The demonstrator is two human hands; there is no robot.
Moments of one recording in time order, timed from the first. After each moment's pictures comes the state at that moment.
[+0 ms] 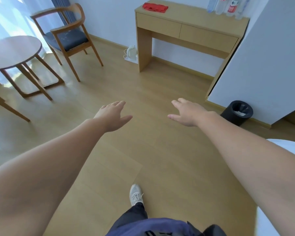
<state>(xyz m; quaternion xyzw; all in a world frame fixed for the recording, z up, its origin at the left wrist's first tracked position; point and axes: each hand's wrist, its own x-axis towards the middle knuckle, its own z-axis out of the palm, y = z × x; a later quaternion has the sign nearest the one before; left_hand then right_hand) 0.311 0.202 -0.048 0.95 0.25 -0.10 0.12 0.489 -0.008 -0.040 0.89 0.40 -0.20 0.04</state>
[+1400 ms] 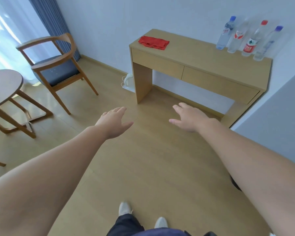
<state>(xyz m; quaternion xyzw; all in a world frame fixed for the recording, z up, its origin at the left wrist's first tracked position) 0.758 0.416 -0.023 0.94 0.29 -0.08 0.14 0.950 0.218 -0.026 0.88 0.44 -0.17 0.01</state>
